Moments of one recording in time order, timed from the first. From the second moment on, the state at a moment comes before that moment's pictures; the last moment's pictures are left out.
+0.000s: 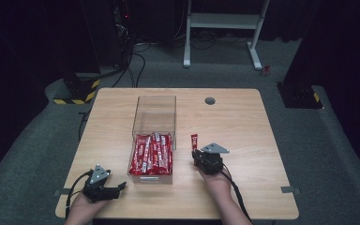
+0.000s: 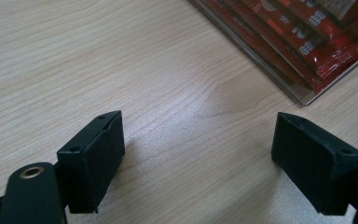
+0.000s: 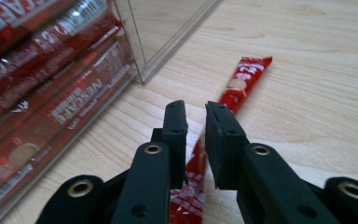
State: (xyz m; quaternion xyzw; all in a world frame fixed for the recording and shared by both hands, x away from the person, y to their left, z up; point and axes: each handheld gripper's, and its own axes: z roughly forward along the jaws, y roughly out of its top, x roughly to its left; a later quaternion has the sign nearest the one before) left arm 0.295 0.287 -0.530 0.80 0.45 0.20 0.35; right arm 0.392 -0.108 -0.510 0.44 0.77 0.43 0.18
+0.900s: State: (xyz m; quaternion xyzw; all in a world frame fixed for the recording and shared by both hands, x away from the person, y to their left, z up) left arm 0.295 0.287 -0.530 0.80 0.45 0.20 0.35; right arm 0.378 -0.104 -0.485 0.40 0.76 0.46 0.19
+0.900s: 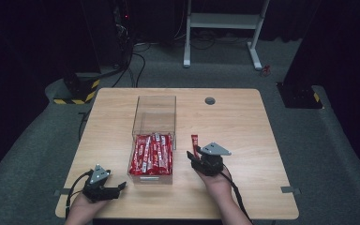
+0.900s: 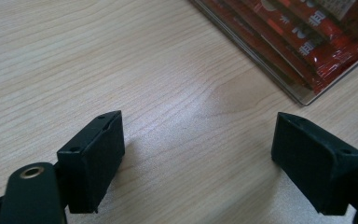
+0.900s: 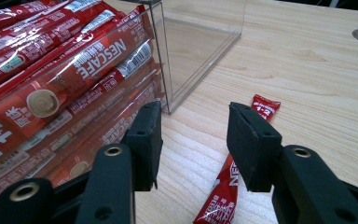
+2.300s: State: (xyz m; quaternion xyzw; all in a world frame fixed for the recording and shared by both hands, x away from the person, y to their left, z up) left arm 0.299 0.286 -0.530 0.80 0.45 0.20 0.35; right arm 0.376 -0.144 -0.479 0.43 0.76 0.44 0.23
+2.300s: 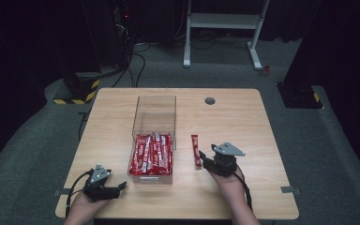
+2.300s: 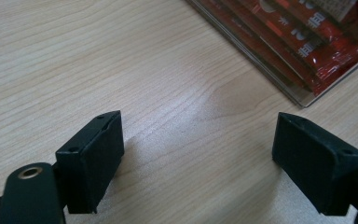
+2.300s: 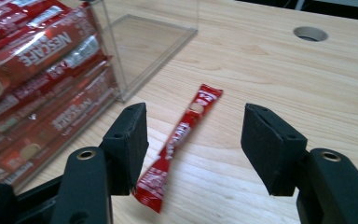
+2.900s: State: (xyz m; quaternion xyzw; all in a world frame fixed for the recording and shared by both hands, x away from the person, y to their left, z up) left arm 0.308 0.286 -0.530 0.79 0.46 0.20 0.35; right arm 0.380 -0.188 -0.491 0.46 0.75 0.40 0.26
